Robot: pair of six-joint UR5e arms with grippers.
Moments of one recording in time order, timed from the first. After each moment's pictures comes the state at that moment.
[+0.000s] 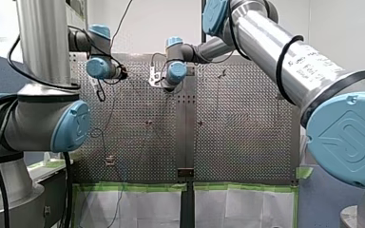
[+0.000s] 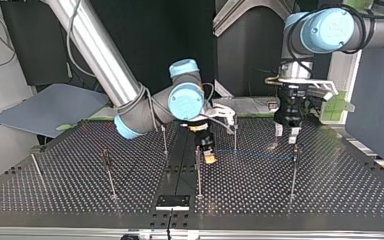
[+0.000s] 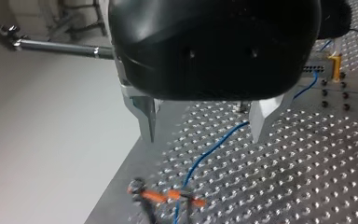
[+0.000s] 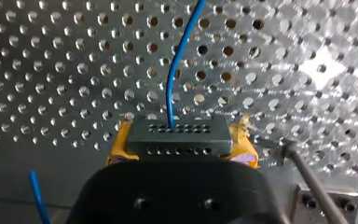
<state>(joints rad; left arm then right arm) 0.05 -1.43 -2.03 -2.66 -1.46 -1.89 2.43 -0.76 0.74 0.14 1.78 1.60</state>
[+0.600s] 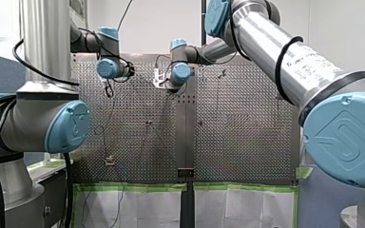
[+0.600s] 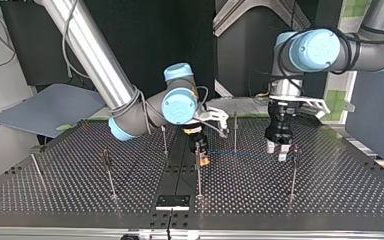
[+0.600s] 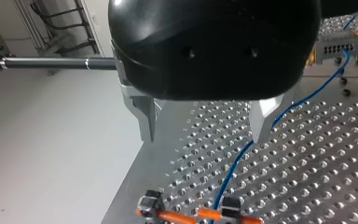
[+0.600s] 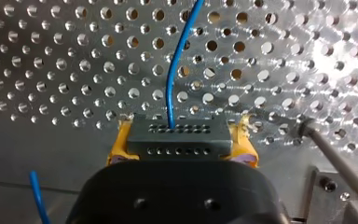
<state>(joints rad) -0.01 -1.54 -1.91 -2.61 -1.50 -1.83 2.40 -0.76 0.75 0.14 1.77 1.60</state>
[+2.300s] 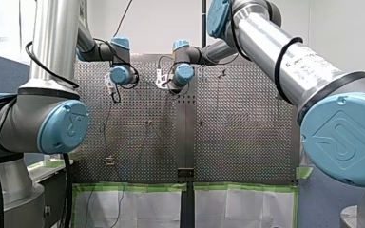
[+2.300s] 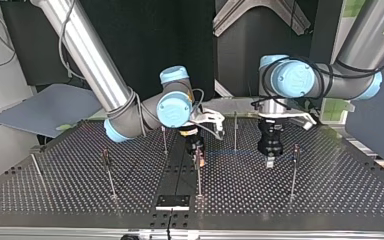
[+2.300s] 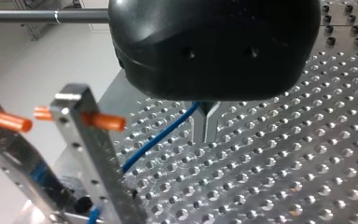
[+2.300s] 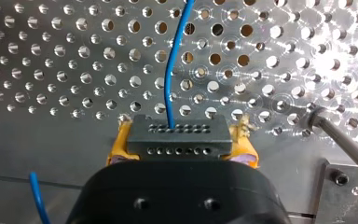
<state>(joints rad) -0.07 -1.70 -1.79 -2.63 -1.66 -1.80 2.38 -0.75 0.75 0.15 1.75 1.60</state>
